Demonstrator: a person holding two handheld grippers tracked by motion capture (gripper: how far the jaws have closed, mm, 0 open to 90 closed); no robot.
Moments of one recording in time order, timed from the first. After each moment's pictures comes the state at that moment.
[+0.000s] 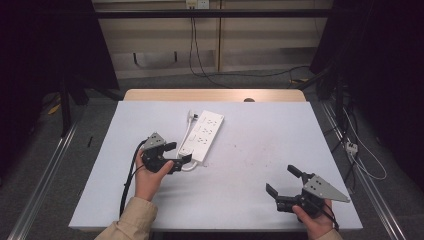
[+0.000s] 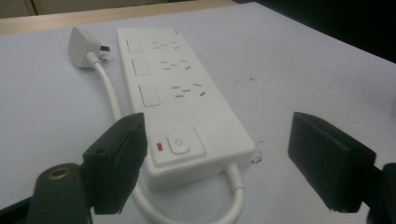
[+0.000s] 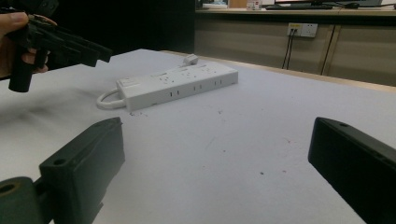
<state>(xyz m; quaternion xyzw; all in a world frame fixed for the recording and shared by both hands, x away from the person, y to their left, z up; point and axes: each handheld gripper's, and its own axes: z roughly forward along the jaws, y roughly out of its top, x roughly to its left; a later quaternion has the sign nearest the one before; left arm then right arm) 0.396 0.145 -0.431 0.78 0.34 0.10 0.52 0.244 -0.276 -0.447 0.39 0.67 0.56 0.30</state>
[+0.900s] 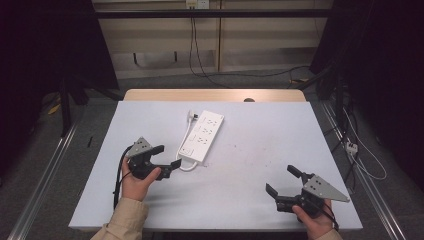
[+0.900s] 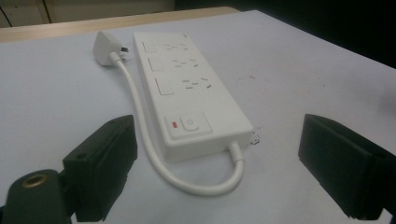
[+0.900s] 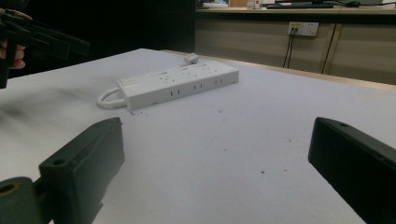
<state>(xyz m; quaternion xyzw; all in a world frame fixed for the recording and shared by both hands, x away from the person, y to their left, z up) 0.376 0.174 -0.424 0.77 0.34 0.11 0.53 0.245 -0.276 -0.447 0.39 0.67 0.56 0.29</state>
